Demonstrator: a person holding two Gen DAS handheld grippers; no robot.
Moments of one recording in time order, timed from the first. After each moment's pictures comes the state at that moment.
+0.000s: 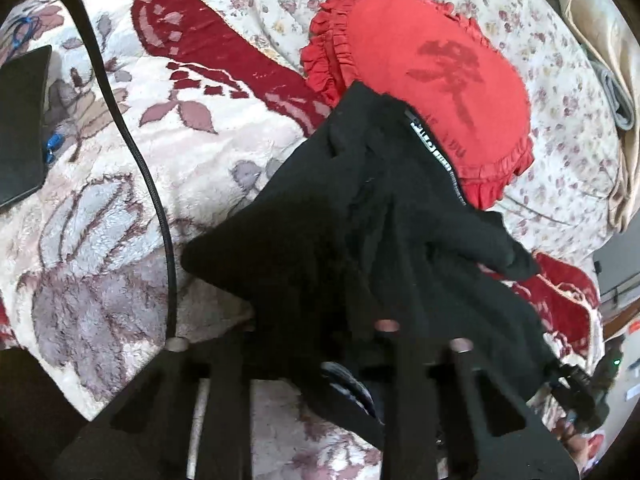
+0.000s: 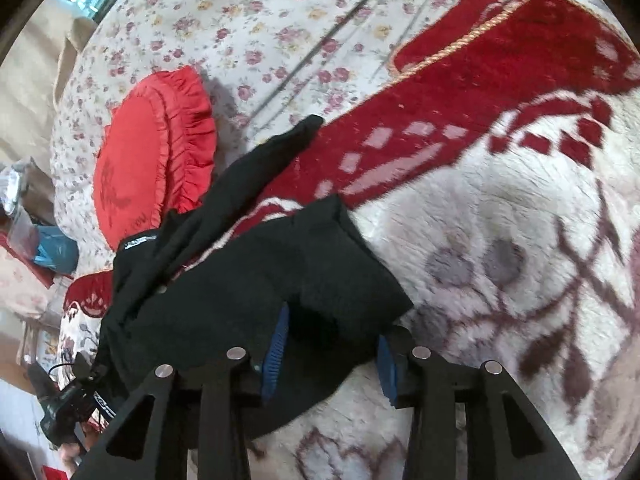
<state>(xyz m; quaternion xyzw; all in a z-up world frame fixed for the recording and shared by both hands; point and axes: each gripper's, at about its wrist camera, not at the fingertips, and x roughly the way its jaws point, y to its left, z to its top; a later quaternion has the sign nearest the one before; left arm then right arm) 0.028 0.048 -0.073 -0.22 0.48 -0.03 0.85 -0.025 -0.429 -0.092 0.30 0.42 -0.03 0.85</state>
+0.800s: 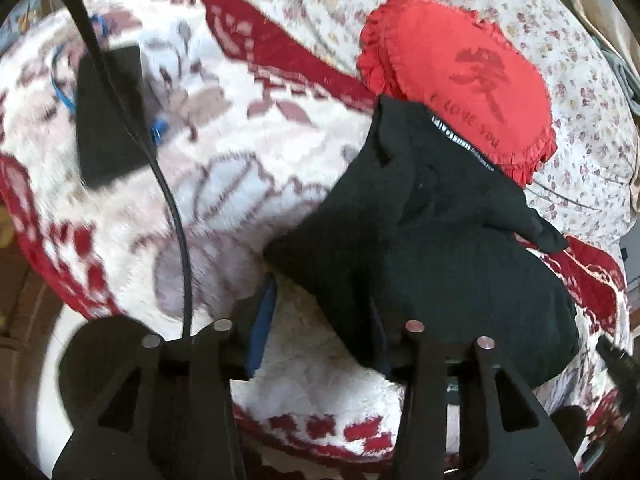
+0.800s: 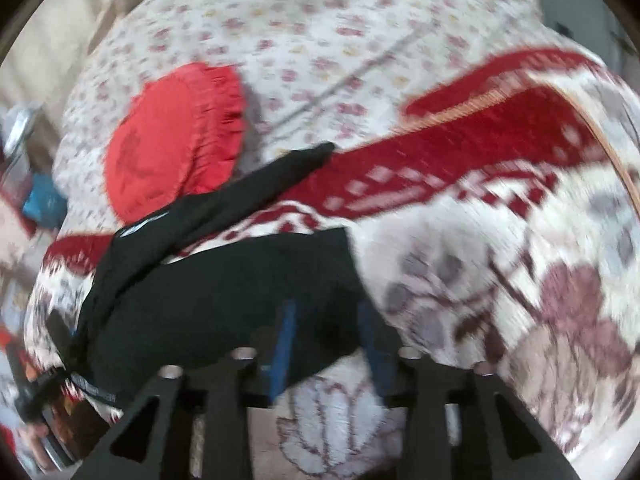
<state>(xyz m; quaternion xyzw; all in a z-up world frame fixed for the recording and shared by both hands) -0.036 0.096 -0.053 -0.17 0.48 0.02 0.86 -0.068 -0.399 -0.029 0.18 0.42 -0.04 0.89</state>
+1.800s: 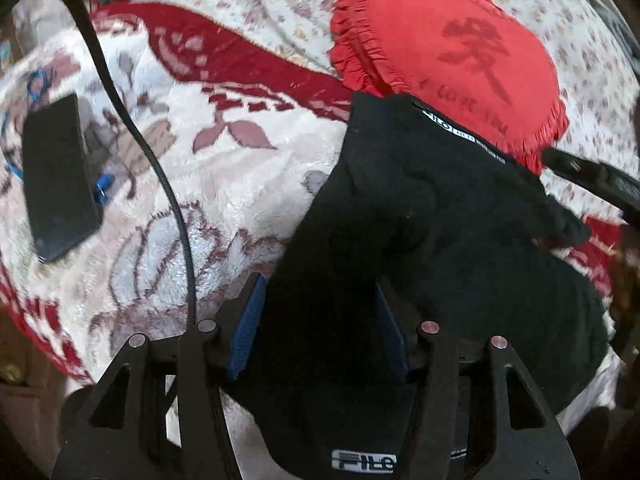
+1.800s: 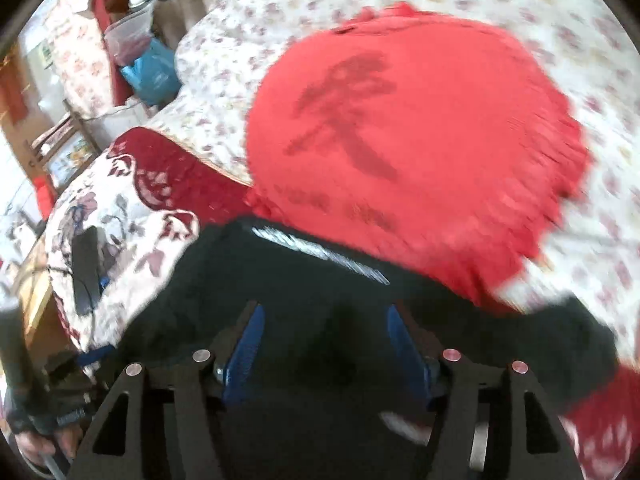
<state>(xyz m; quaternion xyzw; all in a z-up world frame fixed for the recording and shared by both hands) 0.029 0.074 -0.081 -0.12 0.50 0.01 0.86 0.173 -0.178 -0.021 0.00 0.42 0.21 0.88</state>
